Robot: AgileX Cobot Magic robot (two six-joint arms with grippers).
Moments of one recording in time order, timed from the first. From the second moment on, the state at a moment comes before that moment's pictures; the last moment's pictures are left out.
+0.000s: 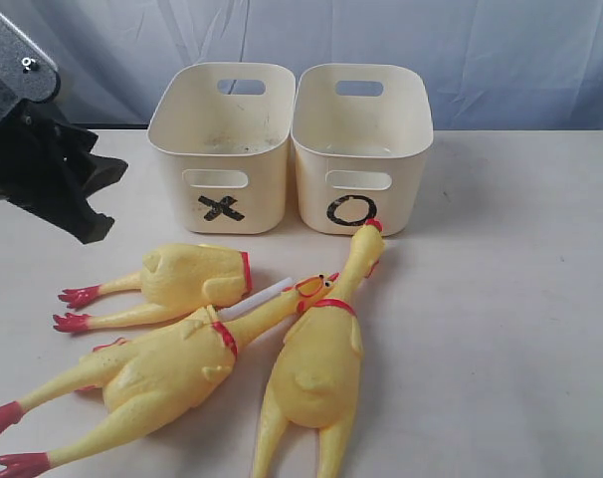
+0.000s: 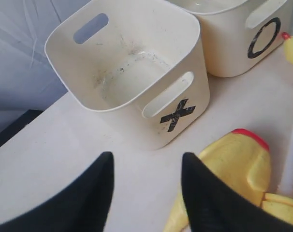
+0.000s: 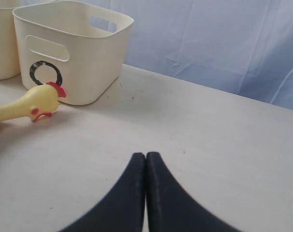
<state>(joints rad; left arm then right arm) -0.26 1.25 -0.74 -0.87 0.22 1.34 0.14 0.00 0.00 0.02 0.31 -0.25</state>
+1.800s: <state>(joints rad) -0.26 1.77 -0.87 -0.83 0.39 1.40 0.14 0.00 0.00 0.03 0.31 -0.25</state>
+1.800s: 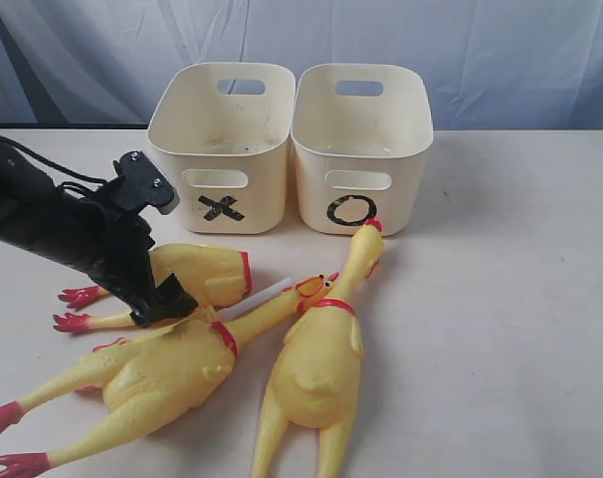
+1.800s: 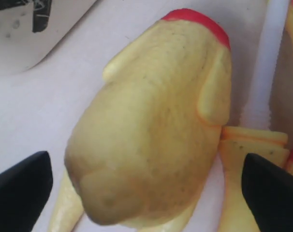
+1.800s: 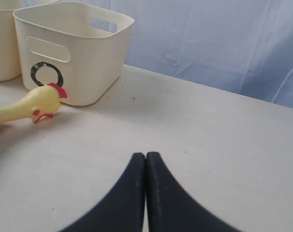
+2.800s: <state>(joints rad) -0.26 1.82 -0.90 -0.84 0.34 1.42 0.14 0.00 0.00 0.03 0.31 -0.25</state>
